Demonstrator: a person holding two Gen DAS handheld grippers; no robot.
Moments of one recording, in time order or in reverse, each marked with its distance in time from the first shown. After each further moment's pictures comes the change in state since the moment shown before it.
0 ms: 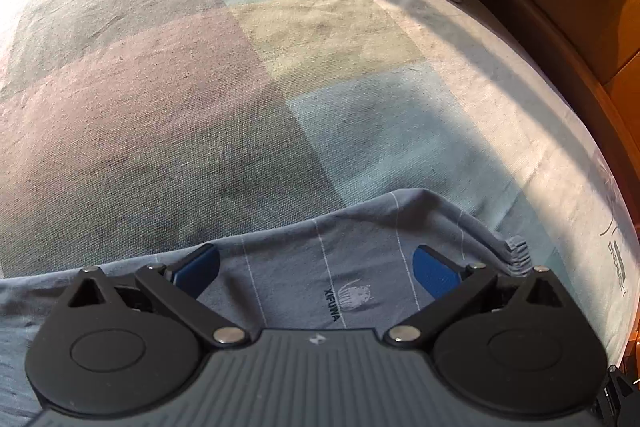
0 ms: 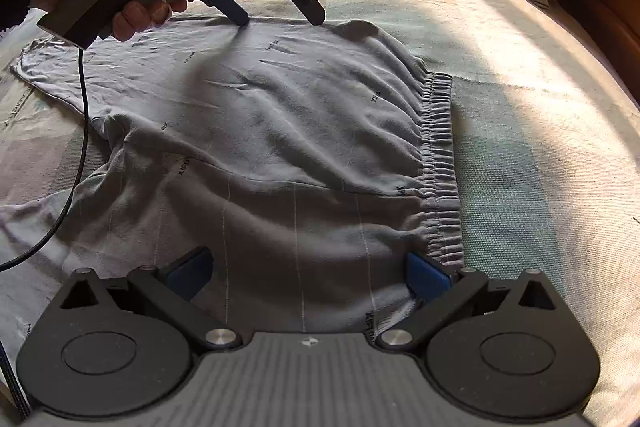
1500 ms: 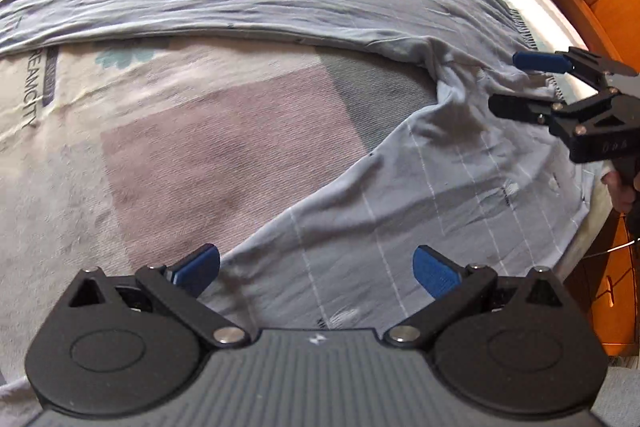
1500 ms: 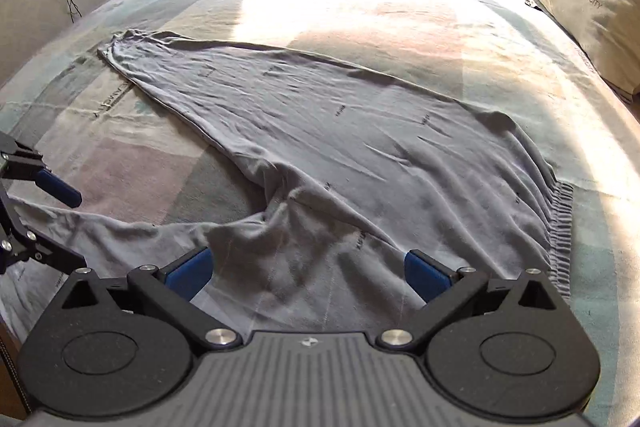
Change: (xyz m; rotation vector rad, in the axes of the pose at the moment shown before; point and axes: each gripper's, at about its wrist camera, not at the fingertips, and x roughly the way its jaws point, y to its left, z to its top) left arm -0.163 0.087 -0.296 -0.168 0.131 0.085; right arm -0.005 0.102 0.040 -0.179 -0.100 0.181
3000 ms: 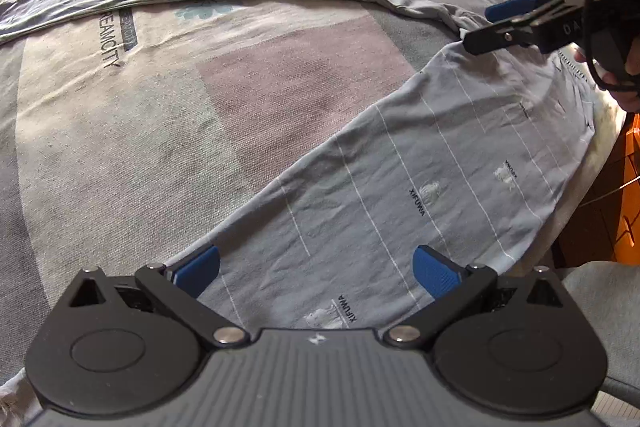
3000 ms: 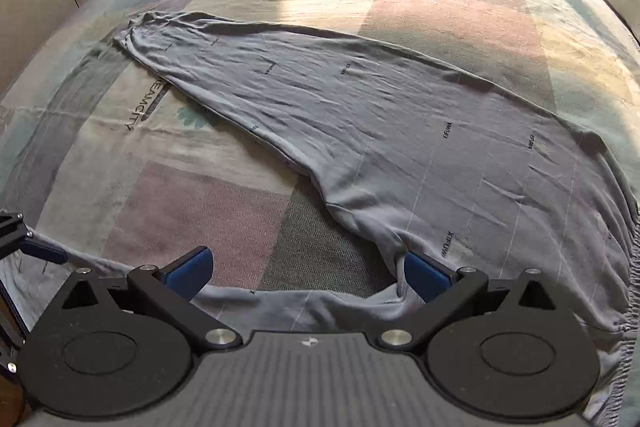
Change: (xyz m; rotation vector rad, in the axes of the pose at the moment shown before) left arm -0.035 0.057 -0.064 0.115 -0.030 0.017; right arm 0.032 0.067 0.038 0.001 0.208 0.032
